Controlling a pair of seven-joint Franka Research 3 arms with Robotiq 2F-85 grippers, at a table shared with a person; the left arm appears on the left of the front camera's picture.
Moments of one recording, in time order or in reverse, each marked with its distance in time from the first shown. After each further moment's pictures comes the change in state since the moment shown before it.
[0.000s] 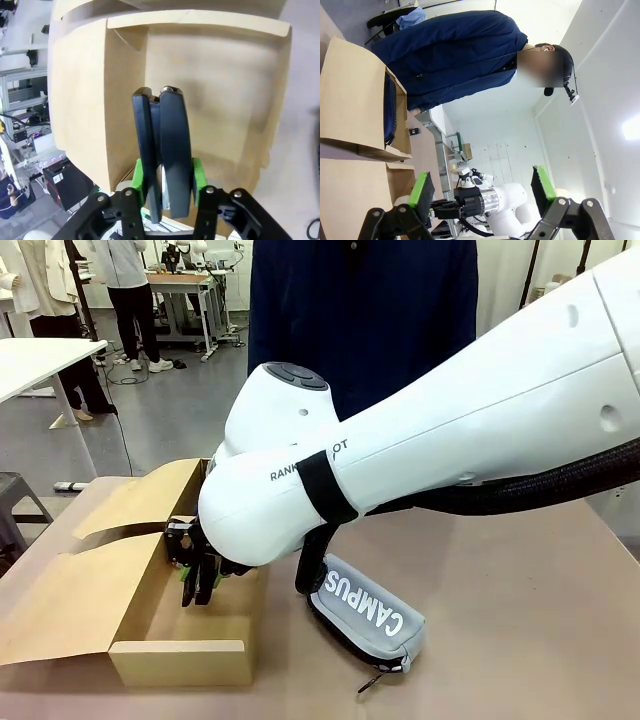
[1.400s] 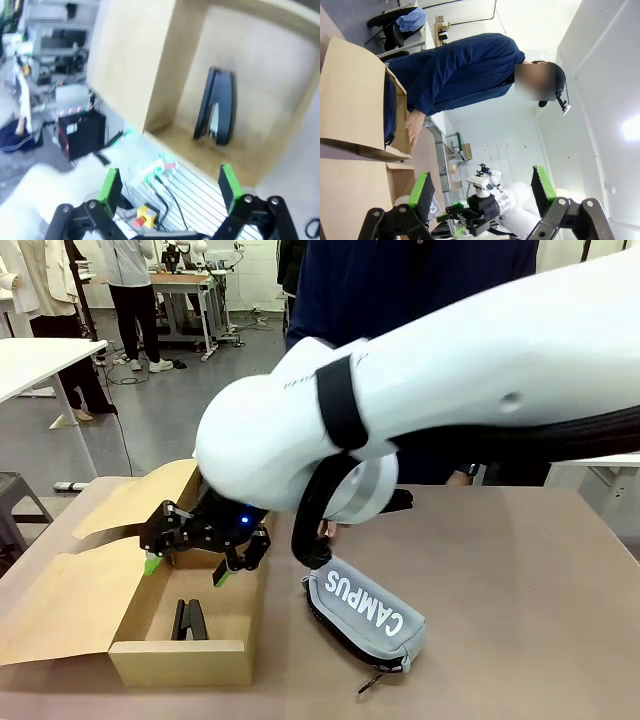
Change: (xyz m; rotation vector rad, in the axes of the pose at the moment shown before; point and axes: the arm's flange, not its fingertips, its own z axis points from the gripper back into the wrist) left arm 0.000 0.000 0.000 0.000 0.000 -0.001; right arm -0.030 -0.006 0.052 0.217 0.129 0.234
